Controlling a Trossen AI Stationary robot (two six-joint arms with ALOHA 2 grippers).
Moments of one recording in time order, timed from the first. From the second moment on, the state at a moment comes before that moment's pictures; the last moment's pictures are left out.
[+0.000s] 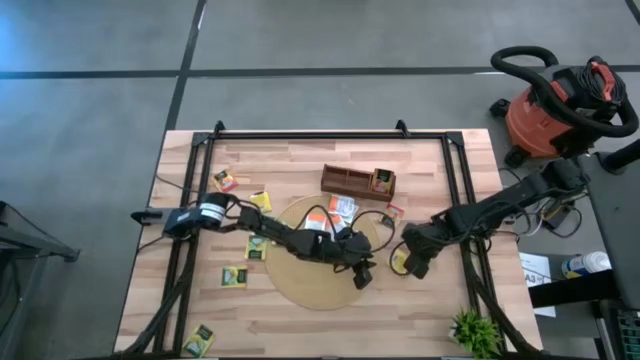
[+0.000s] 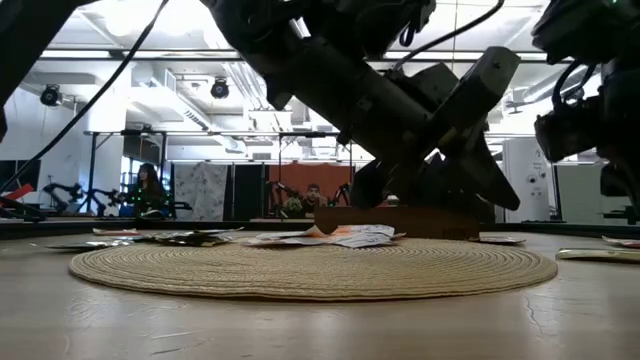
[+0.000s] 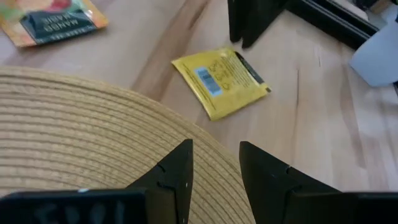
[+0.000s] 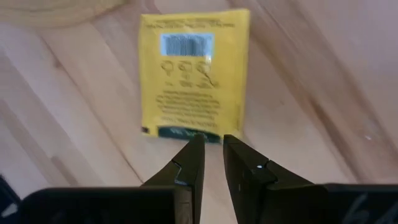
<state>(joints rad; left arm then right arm) -0.20 2.21 1.50 0.15 -0.17 -0.58 0.32 1.17 0.48 -0.53 -0.18 1.05</state>
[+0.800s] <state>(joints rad) -0.18 2.21 1.50 0.16 -0.15 -0.61 0.32 1.19 0.51 -0.52 -0.20 1.03</state>
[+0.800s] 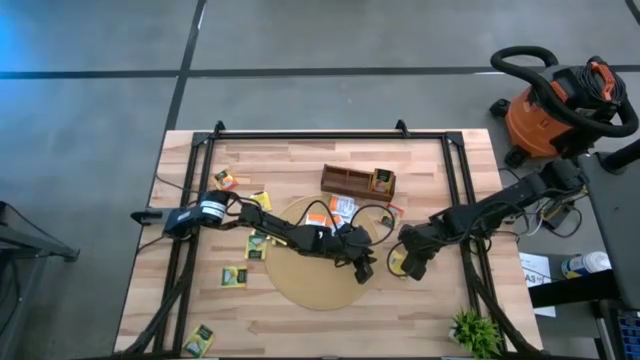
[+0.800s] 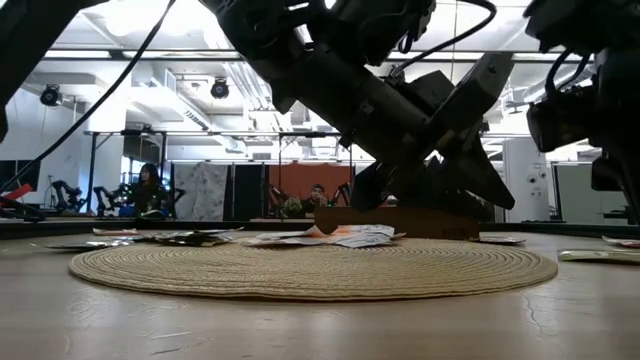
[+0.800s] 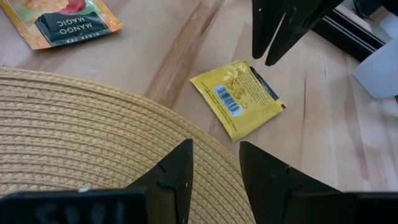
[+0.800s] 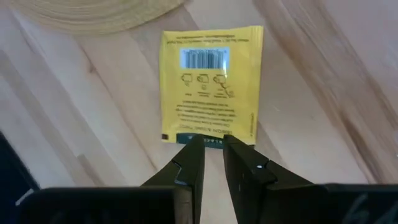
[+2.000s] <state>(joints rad) -0.17 2.31 1.57 0.18 -0.07 -0.66 0.32 1.17 0.51 -0.53 -0.15 1.04</state>
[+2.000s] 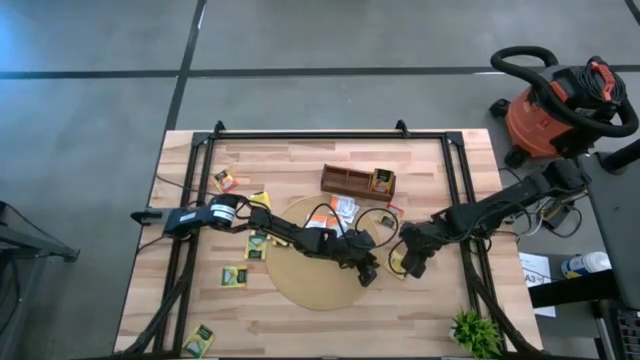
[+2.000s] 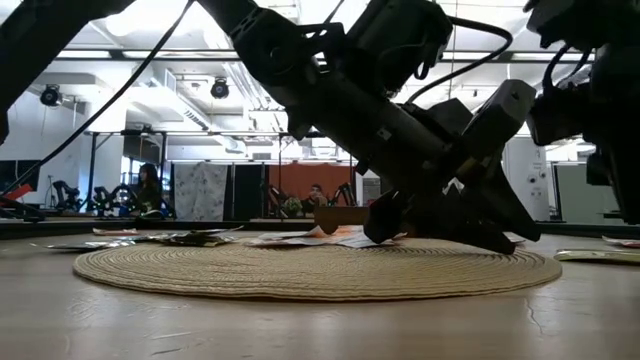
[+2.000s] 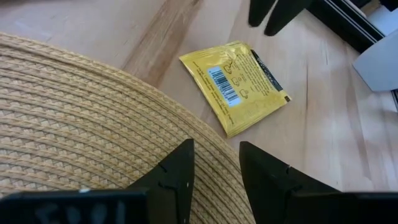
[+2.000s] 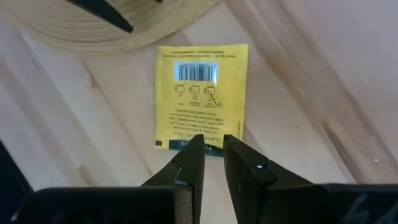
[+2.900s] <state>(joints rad) -0.15 2.30 1.57 0.20 0.10 -0.93 0.32 1.36 0.47 -0.34 -0.18 1.03</state>
